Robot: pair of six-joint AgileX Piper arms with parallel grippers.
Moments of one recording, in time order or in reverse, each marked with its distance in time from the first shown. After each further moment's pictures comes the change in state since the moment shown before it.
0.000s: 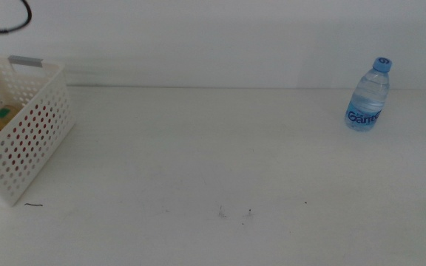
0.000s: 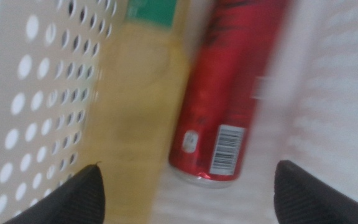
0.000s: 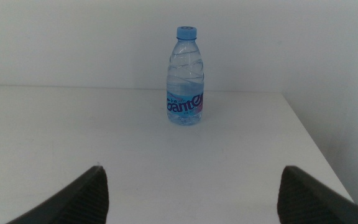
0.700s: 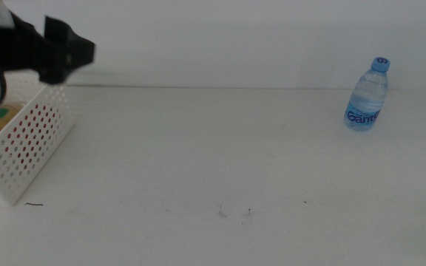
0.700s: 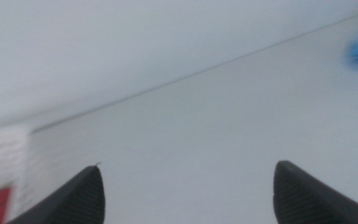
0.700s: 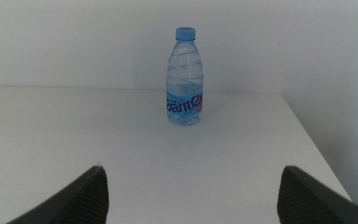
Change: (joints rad) left arm -0.573 -0.951 0.677 -0.119 -0.529 -0.048; right arm 0.000 0.000 0.000 0.000 0.000 0.000
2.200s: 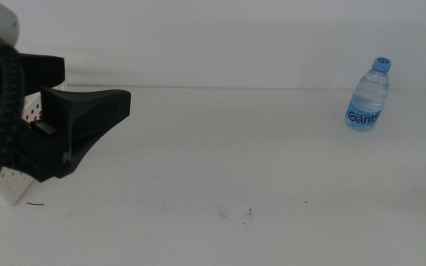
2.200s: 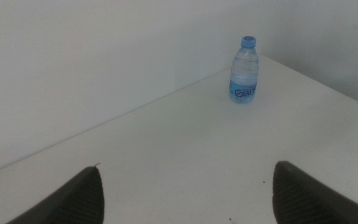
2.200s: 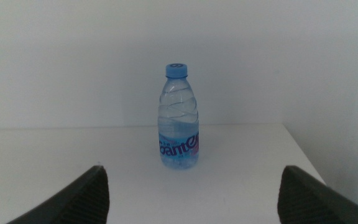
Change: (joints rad) left arm -0.415 -0.327 0.246 0.187 -0.156 -0.272; right arm 0.000 0.695 0.000 0.024 -0.760 0.022
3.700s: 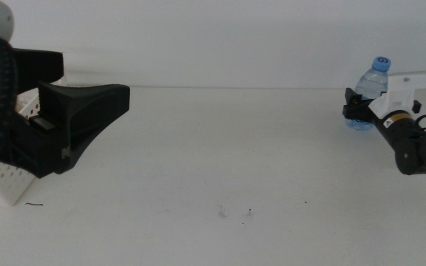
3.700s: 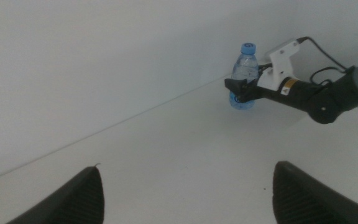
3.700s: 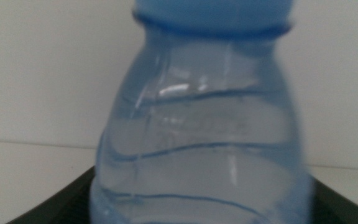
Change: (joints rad) left arm 0.000 0.000 0.000 0.000 -0.019 0.000; right arm 0.000 1.547 -1.159 -0.065 -0.258 -0.022
